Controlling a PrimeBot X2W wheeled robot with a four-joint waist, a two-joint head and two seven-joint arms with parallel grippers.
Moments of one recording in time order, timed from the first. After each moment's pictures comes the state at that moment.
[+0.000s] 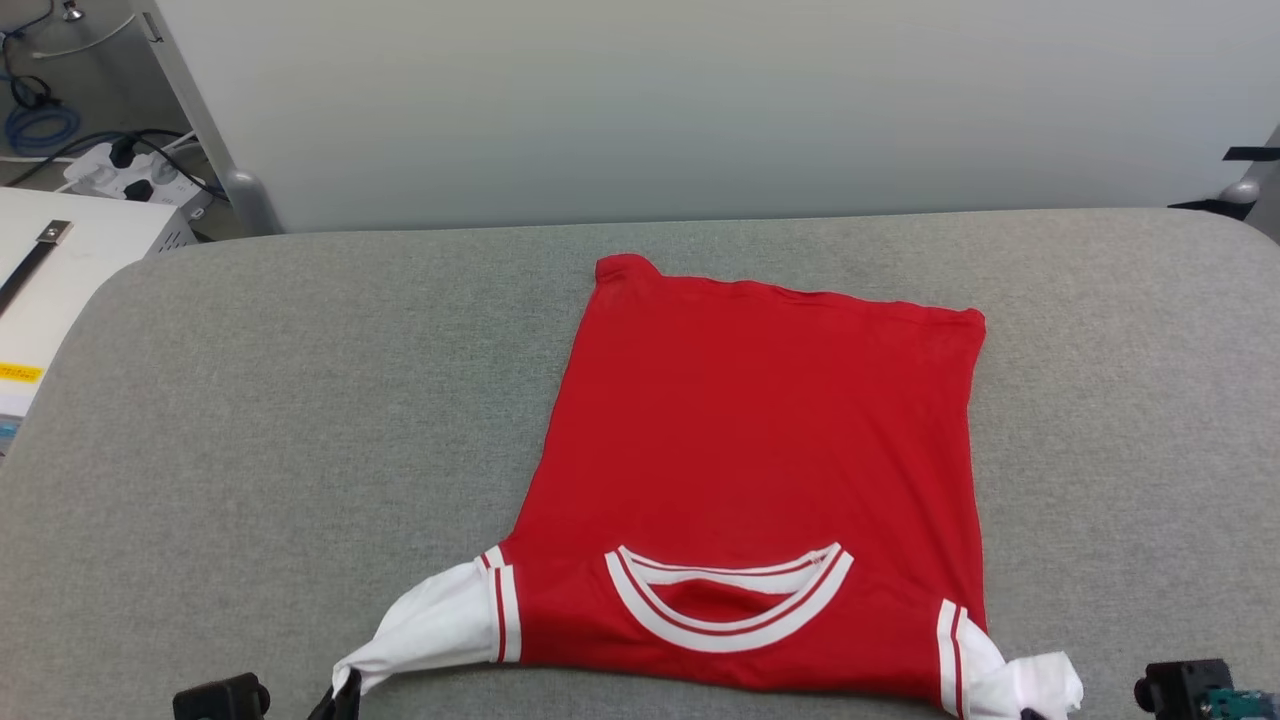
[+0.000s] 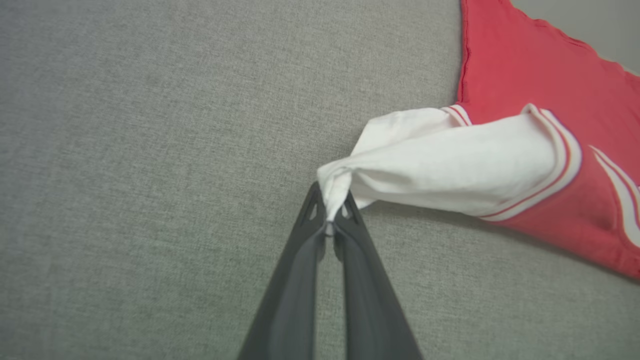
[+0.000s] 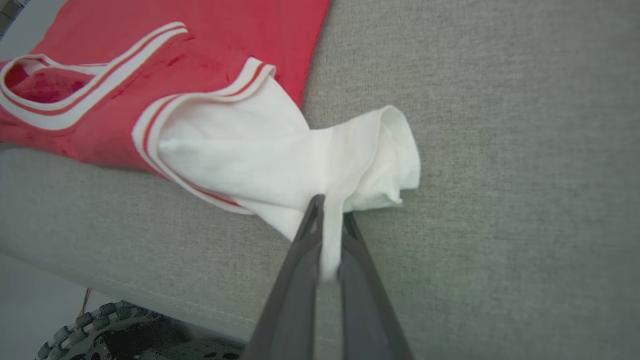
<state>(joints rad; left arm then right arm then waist) 0.12 0.47 -0.41 0.21 -0.87 0.18 -0.14 0.10 -0.50 0.41 0.30 0.81 0.13 0.05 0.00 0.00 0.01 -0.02</state>
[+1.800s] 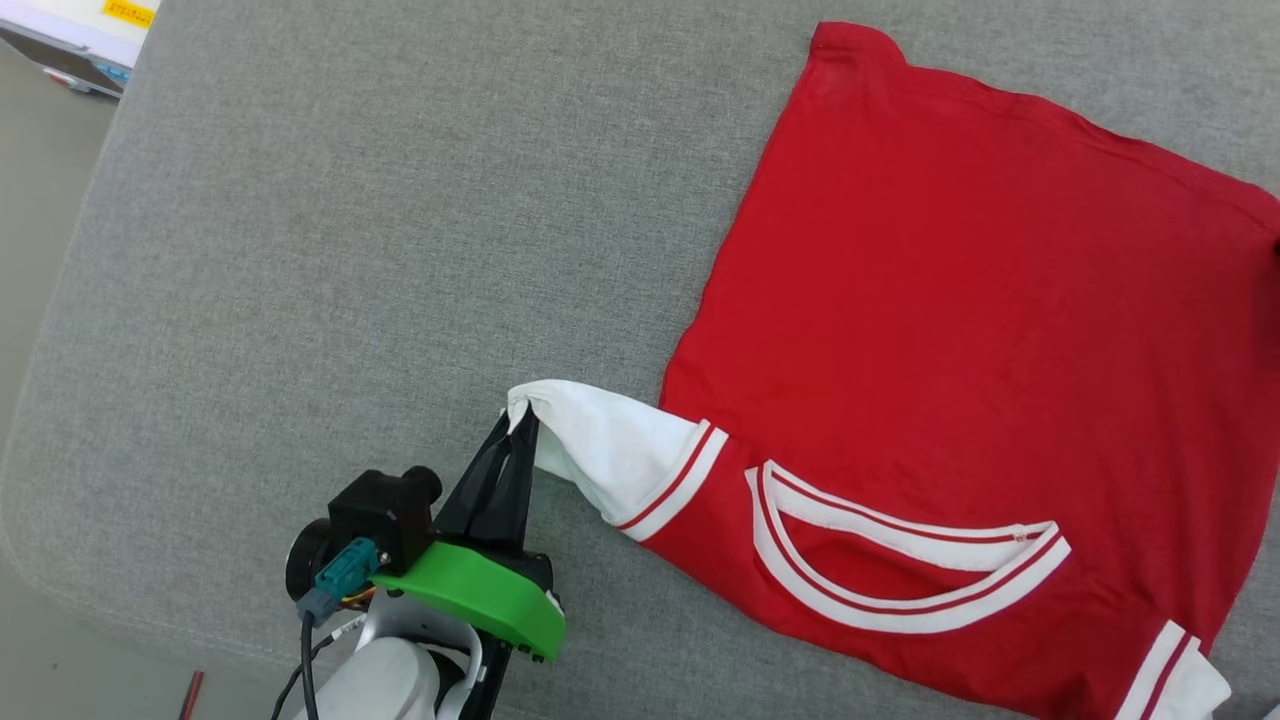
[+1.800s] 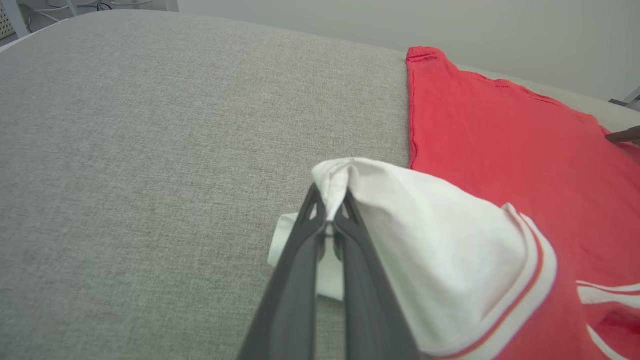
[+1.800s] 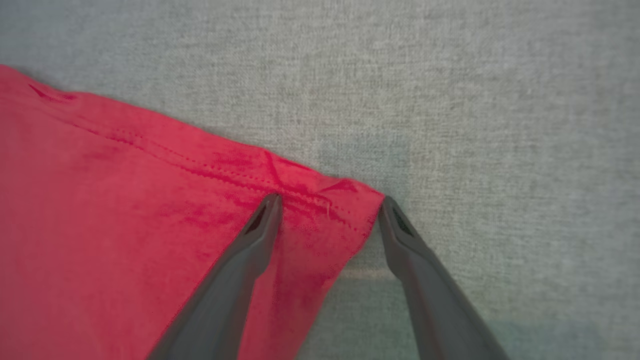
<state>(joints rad) -0.20 0.35 -0.57 -0.02 -0.61 0.21 -0.23 -0.83 -0.57 0.14 0.85 0.68 0.13 0.67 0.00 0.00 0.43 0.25</state>
